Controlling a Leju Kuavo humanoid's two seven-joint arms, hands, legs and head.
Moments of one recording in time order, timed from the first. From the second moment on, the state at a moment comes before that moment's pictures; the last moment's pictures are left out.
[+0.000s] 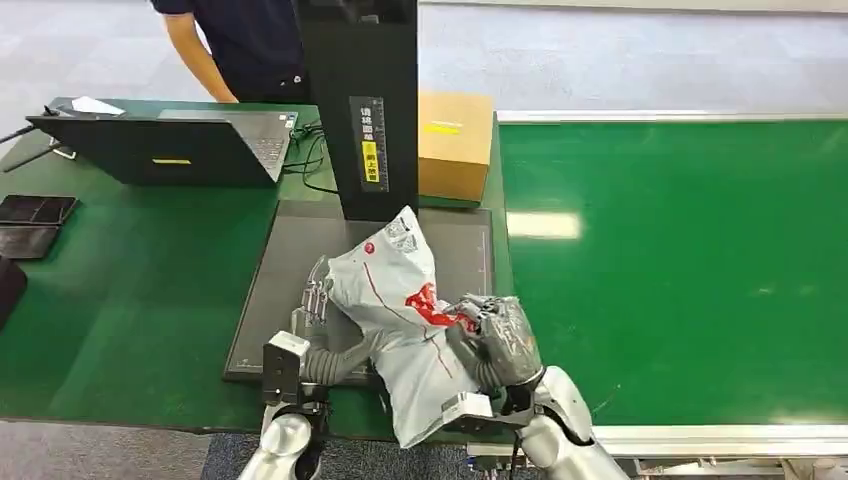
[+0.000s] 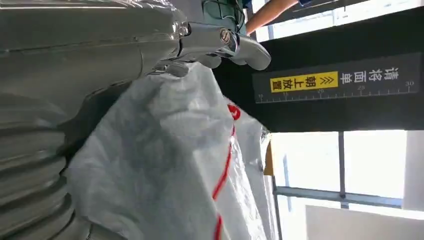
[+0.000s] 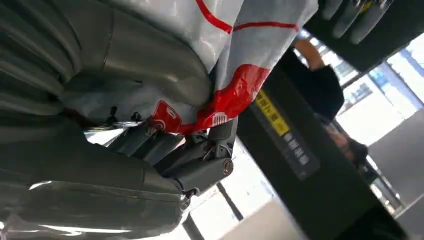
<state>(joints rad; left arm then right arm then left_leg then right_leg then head) -0.14 -0.28 -0.31 -1.13 -0.17 0.19 -0.69 -0.23 -0.01 0.51 -1.33 0.60 -0.50 -0.48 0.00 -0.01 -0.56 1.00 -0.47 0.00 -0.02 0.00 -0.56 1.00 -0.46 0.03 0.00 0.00</state>
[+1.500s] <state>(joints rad) -0.20 -0.27 -0.44 -1.00 -0.30 0.24 -0.64 0.11 0.11 0.38 -1.58 0.43 -0.70 -0.65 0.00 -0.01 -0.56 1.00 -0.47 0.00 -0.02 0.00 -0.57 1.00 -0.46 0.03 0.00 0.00</state>
